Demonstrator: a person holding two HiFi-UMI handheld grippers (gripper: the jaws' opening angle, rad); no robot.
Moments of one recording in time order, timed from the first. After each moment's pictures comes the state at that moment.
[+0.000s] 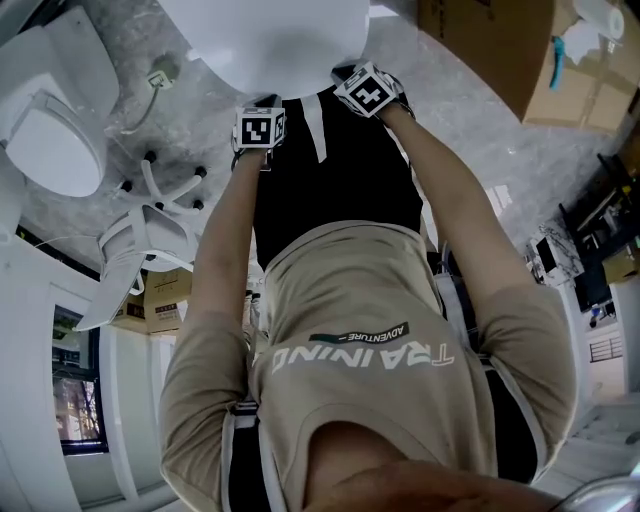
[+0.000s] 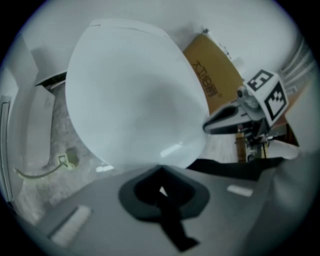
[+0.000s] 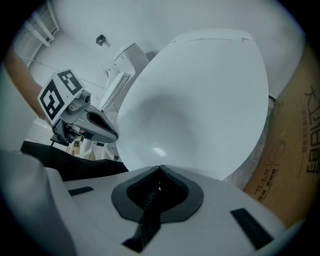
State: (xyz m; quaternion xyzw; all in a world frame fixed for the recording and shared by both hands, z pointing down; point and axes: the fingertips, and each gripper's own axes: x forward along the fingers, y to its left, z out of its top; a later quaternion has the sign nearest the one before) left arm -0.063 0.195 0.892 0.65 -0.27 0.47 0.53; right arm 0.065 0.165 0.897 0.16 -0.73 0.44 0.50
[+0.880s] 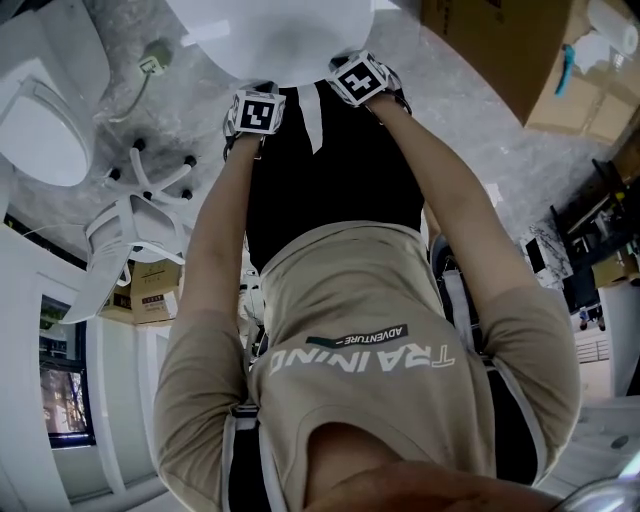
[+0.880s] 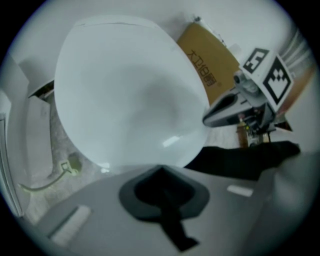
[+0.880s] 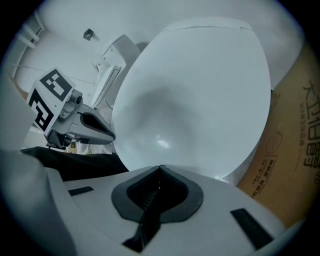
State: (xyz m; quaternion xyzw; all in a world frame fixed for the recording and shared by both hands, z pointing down) left arm -0.065 0.198 0.908 0.65 -0.24 0.51 0.50; right arm 0.063 0.172 0.908 0.16 -0.68 0.47 0.54
